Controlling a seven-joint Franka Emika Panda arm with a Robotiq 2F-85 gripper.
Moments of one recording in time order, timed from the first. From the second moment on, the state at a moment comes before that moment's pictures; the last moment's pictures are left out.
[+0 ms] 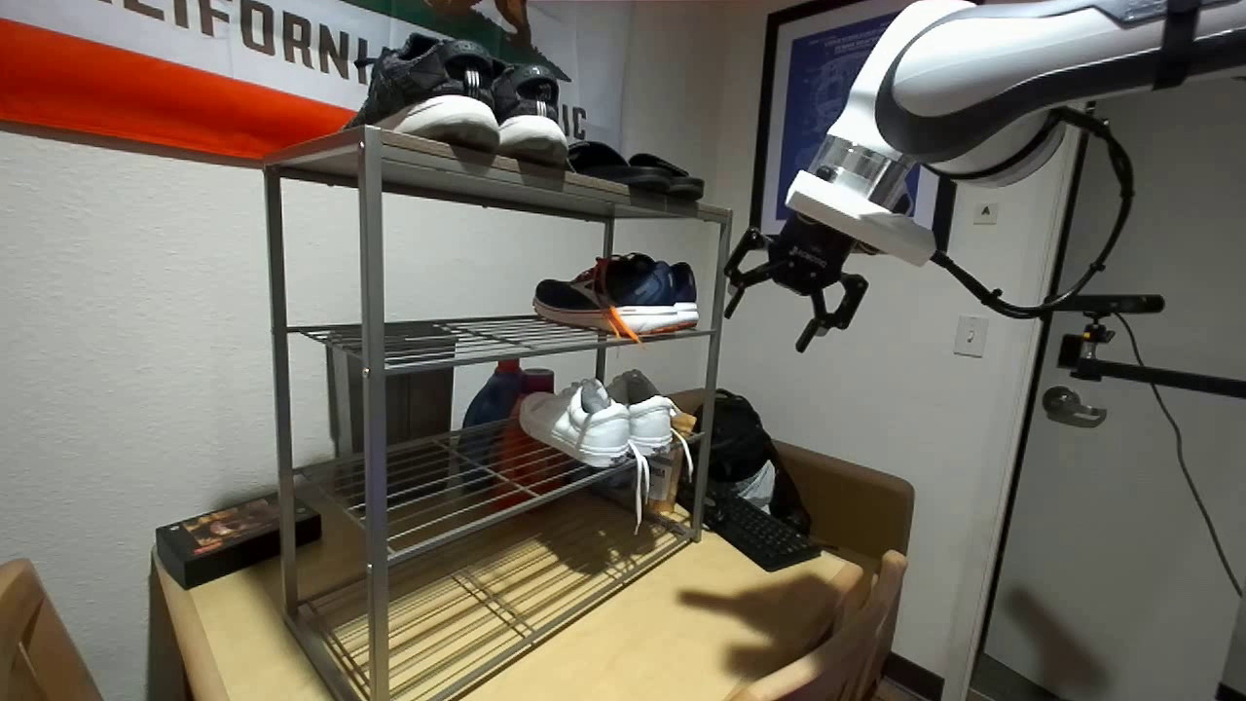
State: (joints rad) arm -0.18 -0.69 0.00 -2.37 0.08 2.12 0.82
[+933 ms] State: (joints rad) arm -0.24 -0.52 -0.01 -2.32 -0.17 1.86 0.56
